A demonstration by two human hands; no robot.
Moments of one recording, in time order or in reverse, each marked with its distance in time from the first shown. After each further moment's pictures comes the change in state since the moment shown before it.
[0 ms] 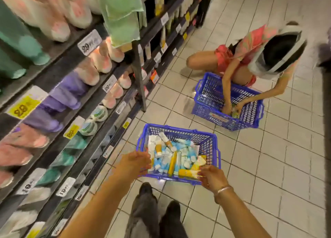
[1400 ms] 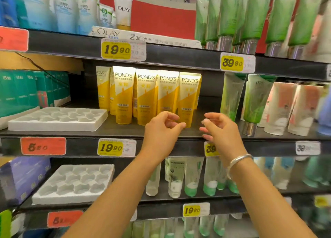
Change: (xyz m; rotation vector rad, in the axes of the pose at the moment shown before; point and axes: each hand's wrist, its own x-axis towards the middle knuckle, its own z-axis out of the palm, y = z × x) left_hand -0.493 0.100 -0.475 0.081 1.307 1.070; right_hand -0.644 -0.088 0.453 -0.140 -1.177 -1.379
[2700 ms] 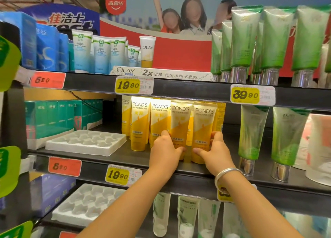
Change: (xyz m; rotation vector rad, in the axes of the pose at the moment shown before) left_hand 0.030 -0.036 0.029 0.507 0.161 -0.066; right_hand 0.029 0.030 0.017 -0.364 -0.124 0.035
